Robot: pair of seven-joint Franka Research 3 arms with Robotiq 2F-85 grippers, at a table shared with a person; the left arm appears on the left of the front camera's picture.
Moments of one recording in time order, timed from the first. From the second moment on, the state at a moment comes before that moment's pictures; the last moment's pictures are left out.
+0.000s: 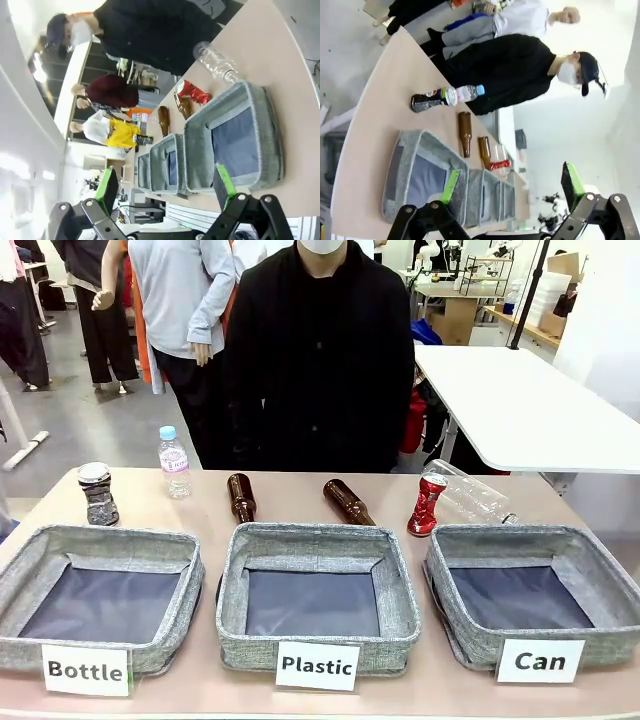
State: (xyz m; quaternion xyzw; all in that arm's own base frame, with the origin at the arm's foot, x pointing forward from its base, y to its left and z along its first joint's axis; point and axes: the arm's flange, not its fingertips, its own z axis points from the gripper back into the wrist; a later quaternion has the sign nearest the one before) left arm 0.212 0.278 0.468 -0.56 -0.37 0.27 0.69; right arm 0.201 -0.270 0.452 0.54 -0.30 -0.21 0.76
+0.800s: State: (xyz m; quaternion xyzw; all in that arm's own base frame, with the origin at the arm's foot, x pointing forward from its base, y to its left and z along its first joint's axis) left arm 0.209 0.277 0.469 -0.56 -0.35 0.28 0.70; right arm 0.200 -0.268 0.452 0.53 -0.29 -0.22 0.76
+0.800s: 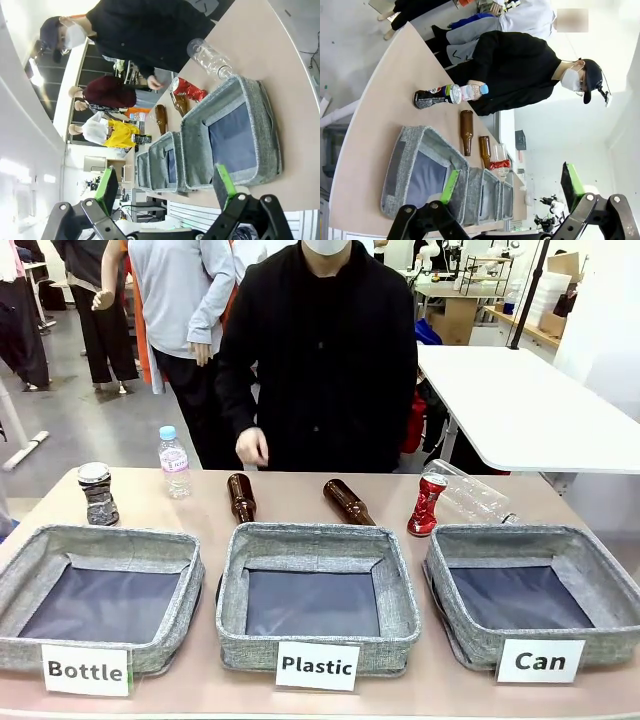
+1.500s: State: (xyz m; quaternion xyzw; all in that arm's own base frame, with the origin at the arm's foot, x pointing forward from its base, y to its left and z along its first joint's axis) left arm 0.212 0.276 0.467 -0.56 -0.35 0.28 0.70; right arm 0.343 -0.038 0.478 0.26 -0.21 0.20 0.92
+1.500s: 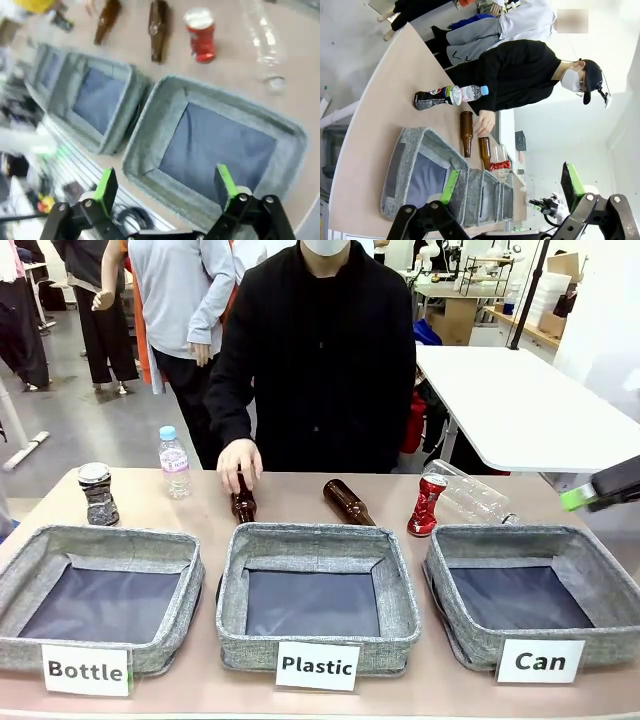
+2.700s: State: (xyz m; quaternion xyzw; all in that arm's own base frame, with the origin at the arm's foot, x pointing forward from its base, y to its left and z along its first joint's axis) left arm 0.211 0.277 0.468 -0.56 -0.36 0.28 0.70; right arm 0.416 -0.005 0.435 0.22 -0.23 0.48 0.82
